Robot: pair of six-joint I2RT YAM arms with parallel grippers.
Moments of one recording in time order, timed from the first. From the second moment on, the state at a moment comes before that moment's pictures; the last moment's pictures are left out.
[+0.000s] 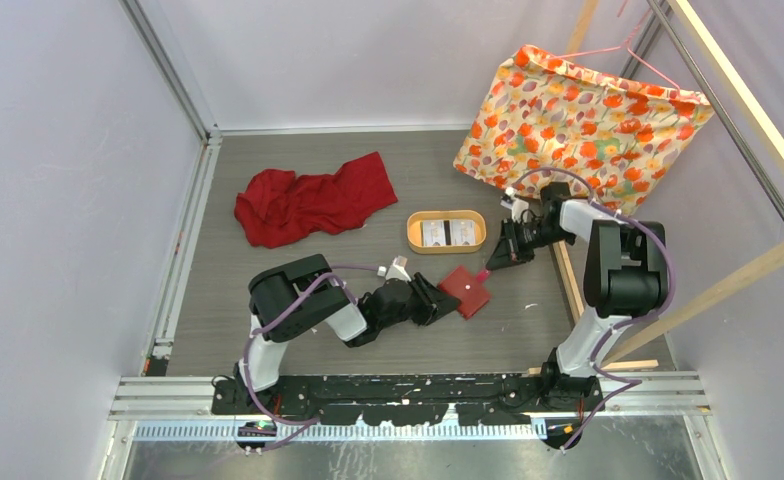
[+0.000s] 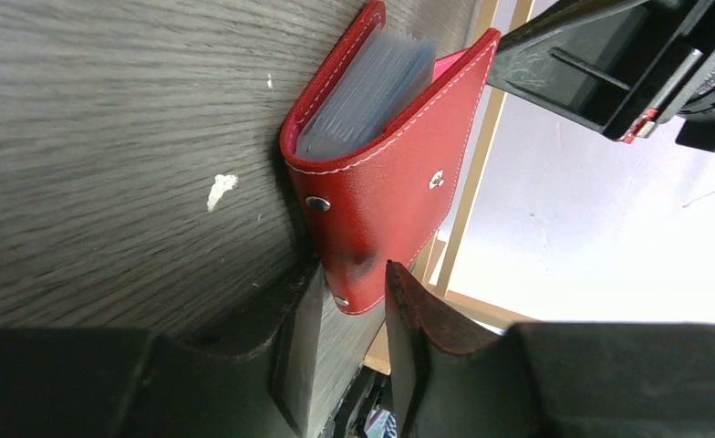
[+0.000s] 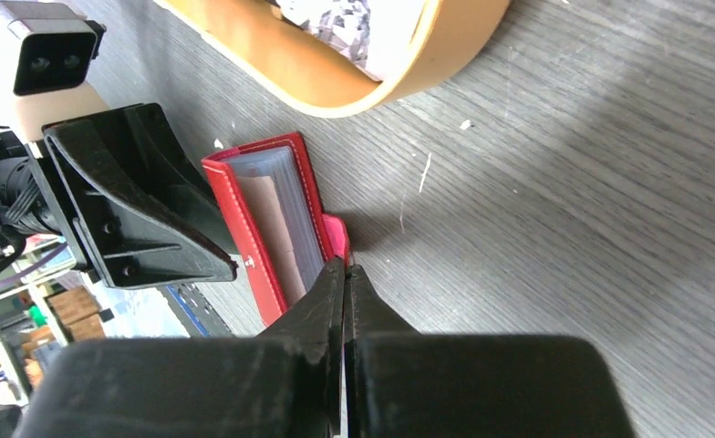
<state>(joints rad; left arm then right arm) -1.05 2.00 0.62 1.00 -0.03 -1.55 -0.07 1.80 1.04 -0.71 -0.80 -0.25</state>
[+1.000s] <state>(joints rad) -0.90 1.72 0.77 0.69 0.23 -0.54 0.00 1.61 1.04 -0.76 -0.71 -0.38</state>
